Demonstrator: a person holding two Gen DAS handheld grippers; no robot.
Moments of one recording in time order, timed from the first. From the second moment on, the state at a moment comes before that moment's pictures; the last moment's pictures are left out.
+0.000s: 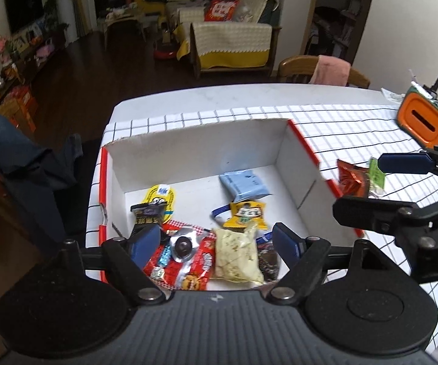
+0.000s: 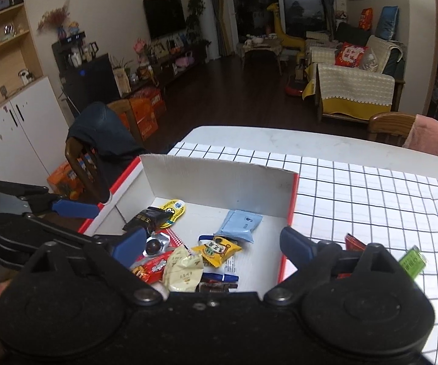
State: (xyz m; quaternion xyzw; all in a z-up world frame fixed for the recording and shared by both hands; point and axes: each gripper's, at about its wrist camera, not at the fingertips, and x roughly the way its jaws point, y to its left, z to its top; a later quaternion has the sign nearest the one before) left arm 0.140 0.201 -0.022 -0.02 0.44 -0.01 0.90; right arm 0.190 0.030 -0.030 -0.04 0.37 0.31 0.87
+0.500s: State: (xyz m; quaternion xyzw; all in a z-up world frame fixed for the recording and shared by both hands) left arm 0.132 0.117 -0.006 0.01 0.39 -0.07 0.92; right arm 0.167 -0.071 -0.025 -0.02 0.36 0.26 0.90
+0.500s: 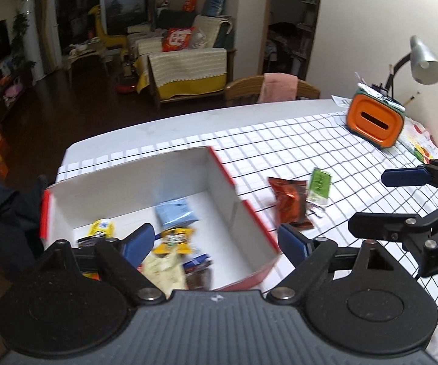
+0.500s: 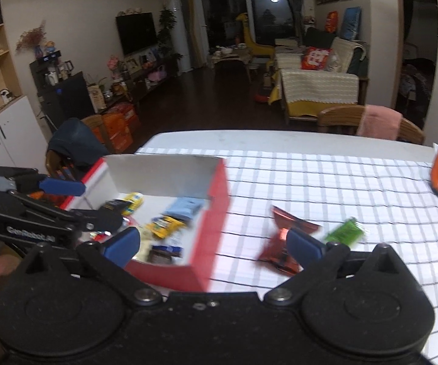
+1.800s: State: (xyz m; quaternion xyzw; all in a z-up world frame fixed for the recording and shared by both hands) left arm 0.281 -0.053 -0.121 0.05 0.52 -0.01 0.85; right arm 0.367 -0.166 -0.176 -0.01 0.50 0.08 0.86
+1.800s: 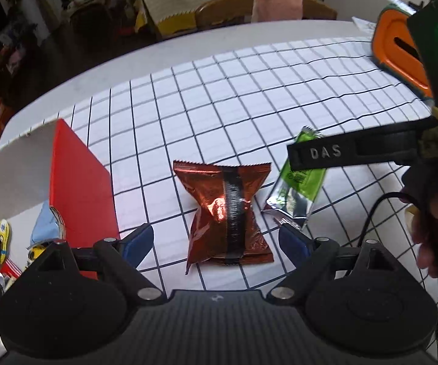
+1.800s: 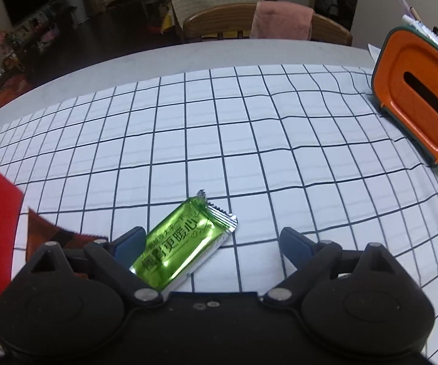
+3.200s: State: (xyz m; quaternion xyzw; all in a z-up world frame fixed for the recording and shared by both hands) left arm 0.305 -0.043 -0.143 0.02 0.55 -0.02 0.84; right arm 0.298 -0.195 -0.187 -0.05 0.50 0.13 0.86
